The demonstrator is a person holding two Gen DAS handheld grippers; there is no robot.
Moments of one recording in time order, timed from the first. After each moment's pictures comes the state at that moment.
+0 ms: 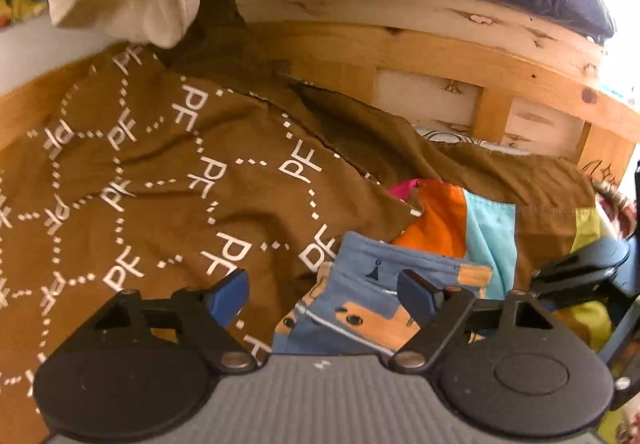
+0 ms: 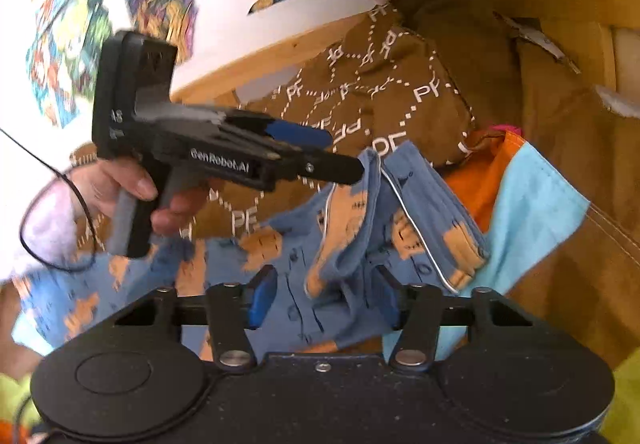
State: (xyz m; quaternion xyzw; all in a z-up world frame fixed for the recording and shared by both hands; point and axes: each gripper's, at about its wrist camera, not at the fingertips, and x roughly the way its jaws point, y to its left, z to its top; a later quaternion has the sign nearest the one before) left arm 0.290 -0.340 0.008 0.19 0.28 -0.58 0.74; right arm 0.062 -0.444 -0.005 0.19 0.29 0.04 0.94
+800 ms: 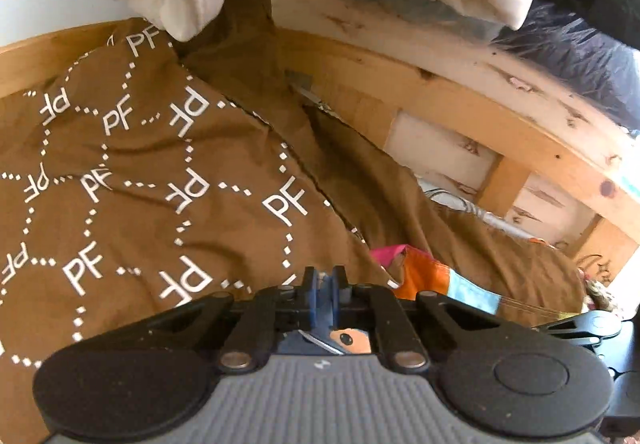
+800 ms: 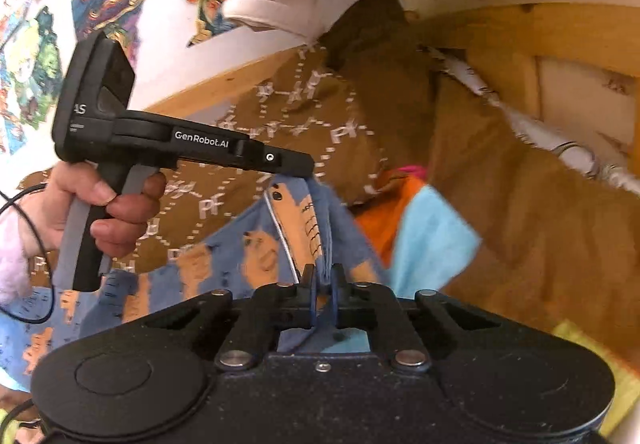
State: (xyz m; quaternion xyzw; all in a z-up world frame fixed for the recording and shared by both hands) left arm 0.287 -0.373 0.013 0.09 0.32 -0.55 0.77; right arm 0.045 -0.467 0.011 0.16 0.27 -0.07 0.95
